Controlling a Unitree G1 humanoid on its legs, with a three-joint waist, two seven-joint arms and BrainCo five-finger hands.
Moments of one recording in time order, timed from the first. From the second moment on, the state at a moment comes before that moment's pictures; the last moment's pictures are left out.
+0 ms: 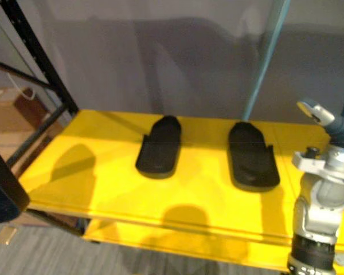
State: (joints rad) left arm 0.24 0.54 0.83 -0.10 0.29 -0.11 0.34; right arm -0.16 -0.44 -0.41 -0.31 0.27 -0.45 -0.08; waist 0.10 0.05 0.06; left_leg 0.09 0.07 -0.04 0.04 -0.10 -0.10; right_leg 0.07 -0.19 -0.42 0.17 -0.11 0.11
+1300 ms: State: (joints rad) left arm -0.17 0.89 0.45 0.82 0.64 0.10 -0.11; right arm -0.07 -0.55 -0.43 -0.20 0.42 -0.34 -0.02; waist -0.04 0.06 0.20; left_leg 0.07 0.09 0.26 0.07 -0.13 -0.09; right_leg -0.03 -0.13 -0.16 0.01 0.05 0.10
